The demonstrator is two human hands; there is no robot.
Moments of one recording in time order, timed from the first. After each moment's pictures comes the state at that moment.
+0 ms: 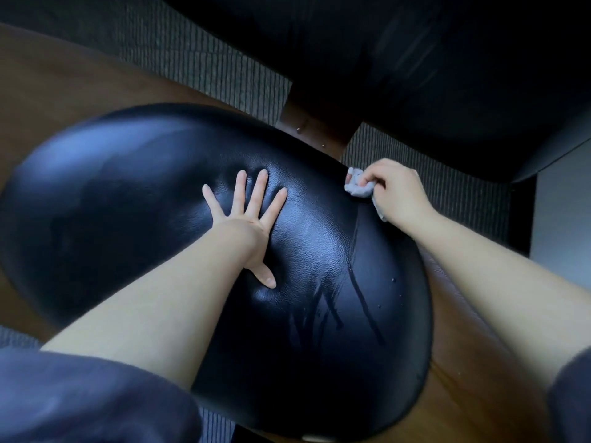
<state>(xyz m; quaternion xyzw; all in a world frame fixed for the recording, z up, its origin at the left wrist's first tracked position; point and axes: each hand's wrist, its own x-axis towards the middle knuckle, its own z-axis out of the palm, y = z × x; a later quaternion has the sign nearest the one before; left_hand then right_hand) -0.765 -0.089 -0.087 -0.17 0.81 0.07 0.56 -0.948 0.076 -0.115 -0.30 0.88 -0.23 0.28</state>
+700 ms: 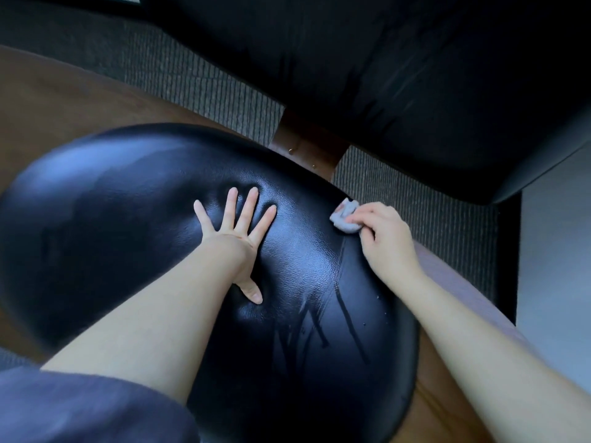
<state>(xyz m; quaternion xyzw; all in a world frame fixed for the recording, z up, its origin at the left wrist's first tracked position) -0.768 -0.086 -0.088 -0.18 0.81 0.06 0.56 -0.913 0.113 -0.114 -0.36 0.88 -0.23 0.19</state>
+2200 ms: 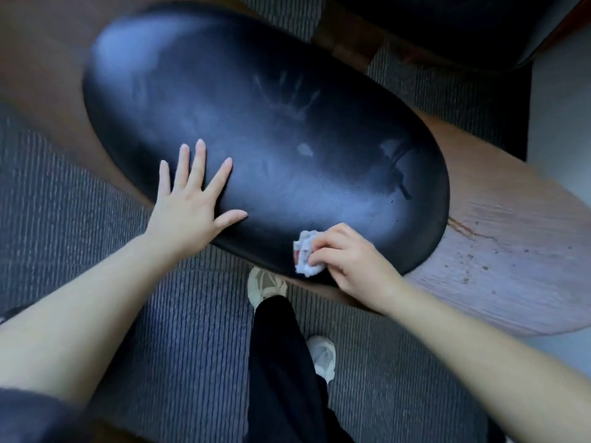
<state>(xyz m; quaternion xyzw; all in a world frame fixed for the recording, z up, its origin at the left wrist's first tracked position) -0.512 -0.063 -0.062 -0.26 0.95 0.11 0.17 -0.659 0.188 -0.038 -0.58 0.73 -0.26 0.25</state>
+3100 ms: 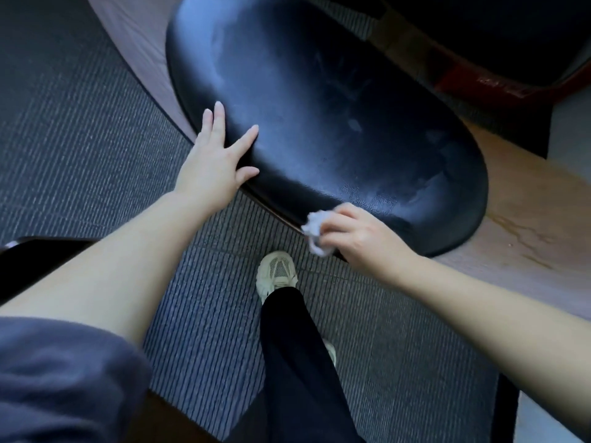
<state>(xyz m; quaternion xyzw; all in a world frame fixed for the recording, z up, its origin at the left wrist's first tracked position) -0.464 -0.058 -0.068 -0.33 0.92 0.19 0.05 -0.624 0.174 -0.058 -0.74 0.63 -0.17 0.16</state>
